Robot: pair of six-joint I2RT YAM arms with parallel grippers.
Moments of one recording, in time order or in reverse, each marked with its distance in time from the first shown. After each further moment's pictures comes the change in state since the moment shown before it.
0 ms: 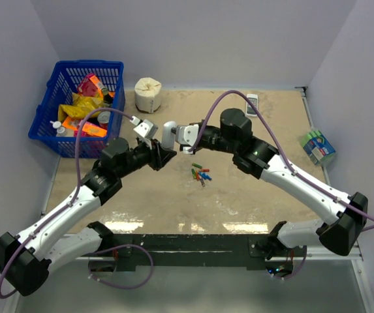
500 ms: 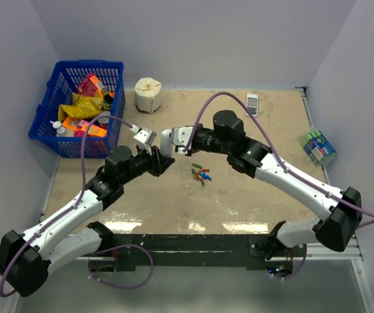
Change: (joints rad) left arm 0.000 -0.014 -0.132 0.083 -0.037 -0.076; right arm 0.005 0.040 -0.011 0.000 0.000 0.022
